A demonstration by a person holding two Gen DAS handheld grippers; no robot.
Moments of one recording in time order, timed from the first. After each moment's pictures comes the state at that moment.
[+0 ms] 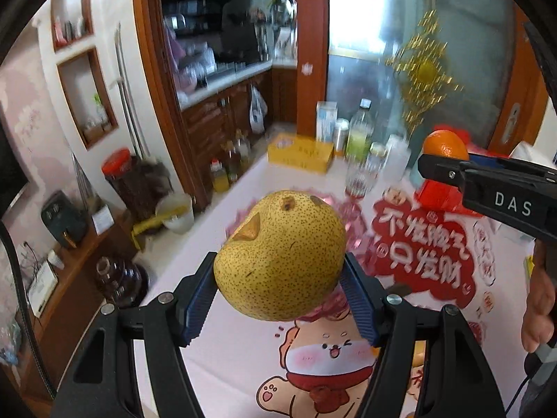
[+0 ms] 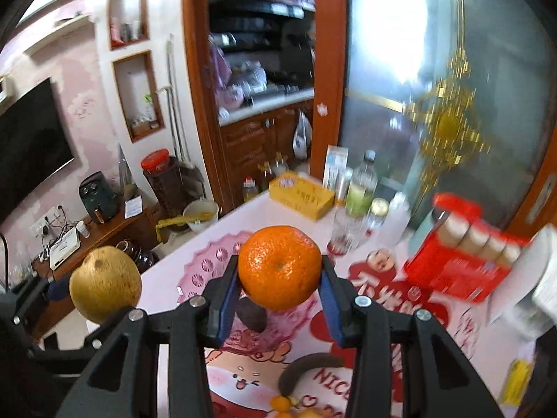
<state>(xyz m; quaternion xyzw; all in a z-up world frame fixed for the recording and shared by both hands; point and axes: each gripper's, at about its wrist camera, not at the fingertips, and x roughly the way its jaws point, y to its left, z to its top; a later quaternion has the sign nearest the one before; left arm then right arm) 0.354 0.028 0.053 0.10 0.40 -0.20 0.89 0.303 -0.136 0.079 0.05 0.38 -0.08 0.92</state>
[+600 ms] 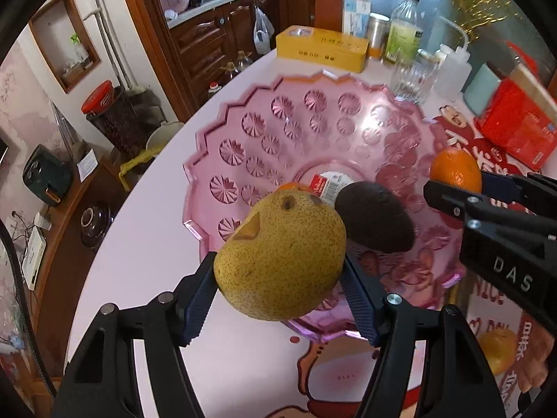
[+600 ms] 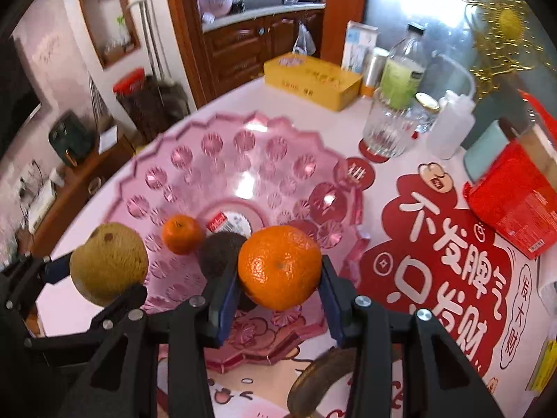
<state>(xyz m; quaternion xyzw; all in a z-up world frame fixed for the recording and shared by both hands) 0.434 -0.003 -0.134 0.14 0.52 -0.17 0.83 0.388 -0.128 -0.115 0.04 0.52 -0.07 0.85</state>
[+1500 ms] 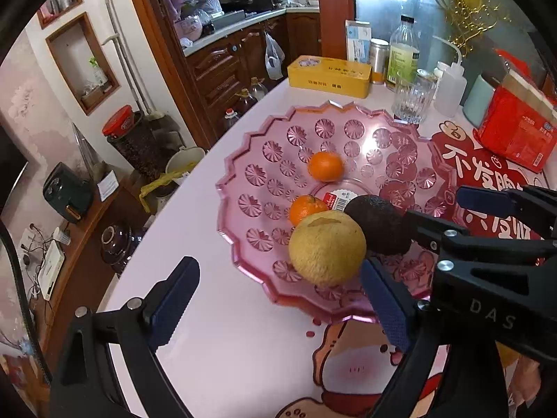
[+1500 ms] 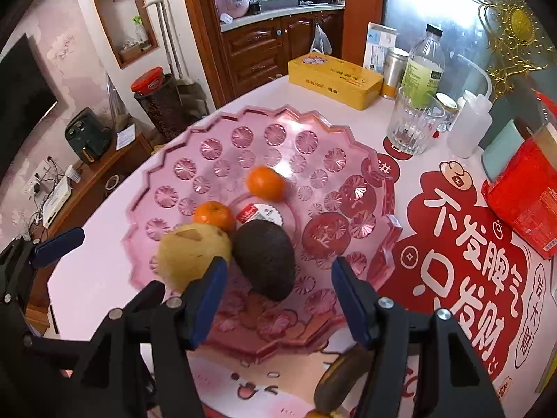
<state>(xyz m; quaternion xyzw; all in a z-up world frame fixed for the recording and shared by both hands) 0.398 0.012 -0.089 0.15 0.46 -0.15 0.86 0.368 -0.107 -0.096 0.06 0.50 -0.04 0.86</state>
